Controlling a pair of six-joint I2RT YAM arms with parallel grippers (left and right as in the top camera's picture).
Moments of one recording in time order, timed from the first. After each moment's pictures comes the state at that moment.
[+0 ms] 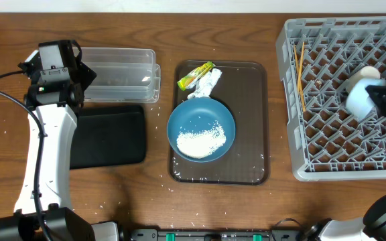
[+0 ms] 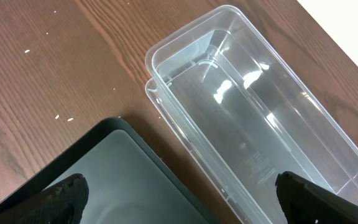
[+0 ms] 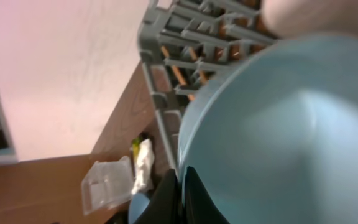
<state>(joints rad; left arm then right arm) 0.16 1.49 1.29 -0.74 -0.34 -0.70 -0.73 1.65 1.25 -0.68 -0.95 0.29</state>
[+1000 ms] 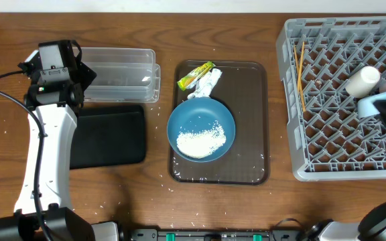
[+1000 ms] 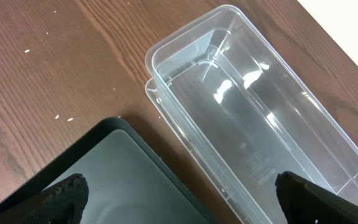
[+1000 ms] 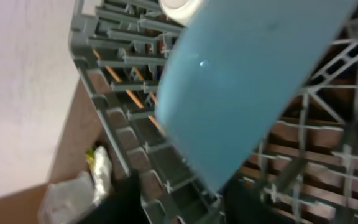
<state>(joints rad) 0.16 1.49 1.29 -0.74 -0.34 -0.70 -0.78 1.56 1.25 -0.86 -0.72 0.28</state>
